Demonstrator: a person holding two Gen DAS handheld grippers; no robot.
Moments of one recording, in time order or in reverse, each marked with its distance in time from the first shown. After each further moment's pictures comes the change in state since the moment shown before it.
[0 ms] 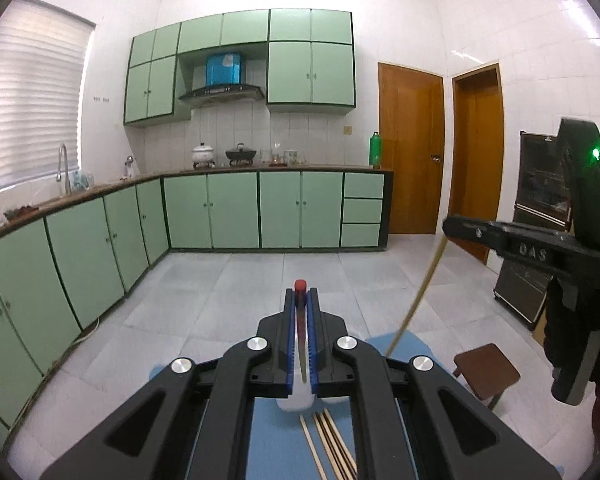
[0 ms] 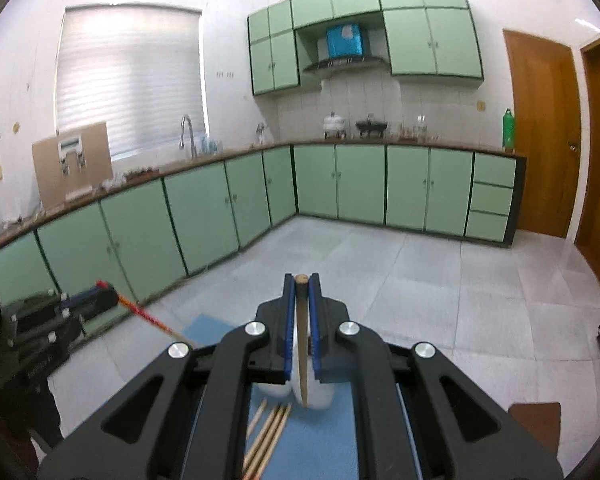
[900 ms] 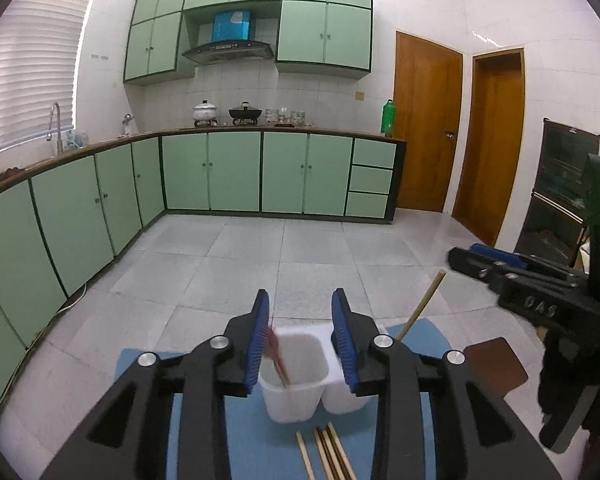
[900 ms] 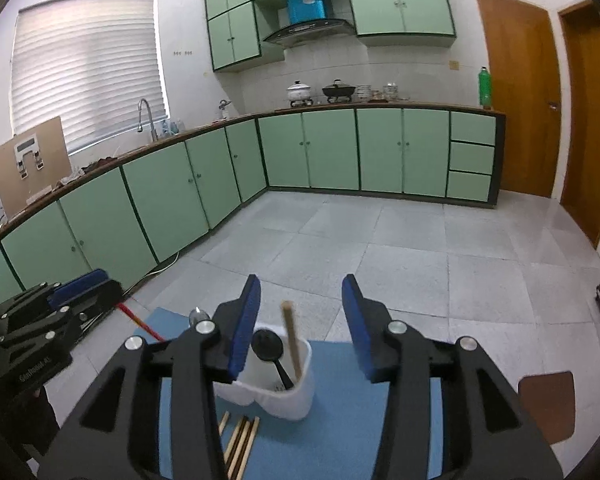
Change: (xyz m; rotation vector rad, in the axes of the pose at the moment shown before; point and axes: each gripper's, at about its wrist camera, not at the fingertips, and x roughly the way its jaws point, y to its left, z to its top) left arm 0.101 0.010 -0.039 -0.069 0.138 0.005; right arm 0.090 -0.031 -0.069 0.085 0.129 -0.101
